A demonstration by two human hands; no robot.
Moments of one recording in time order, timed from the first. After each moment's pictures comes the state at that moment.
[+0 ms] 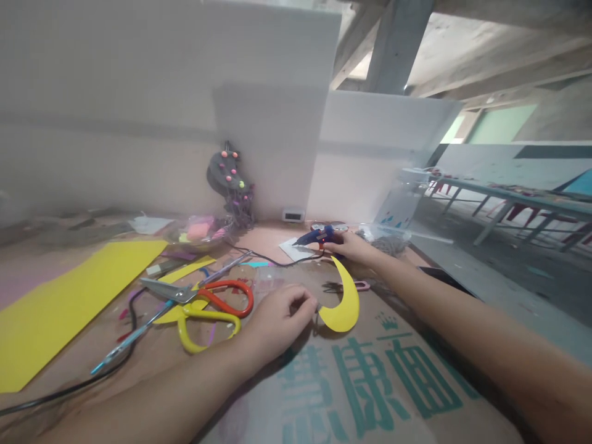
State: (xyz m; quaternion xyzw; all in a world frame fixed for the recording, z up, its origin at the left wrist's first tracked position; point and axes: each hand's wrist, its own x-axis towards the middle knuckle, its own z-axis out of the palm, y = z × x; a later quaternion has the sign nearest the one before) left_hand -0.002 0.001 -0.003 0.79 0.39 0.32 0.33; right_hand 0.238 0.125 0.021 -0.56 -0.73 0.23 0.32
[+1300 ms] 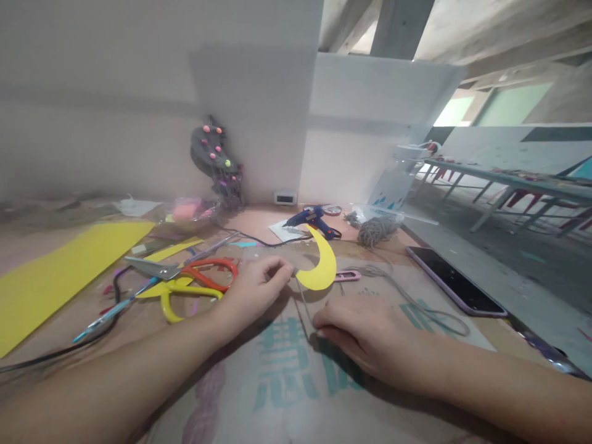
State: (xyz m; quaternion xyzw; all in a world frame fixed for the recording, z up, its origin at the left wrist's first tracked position) left_hand -0.001 0.000 0.001 0.75 0.44 0.37 0.32; right_hand 0.211 -0.064 0.015 -0.34 -0.92 0.05 0.21
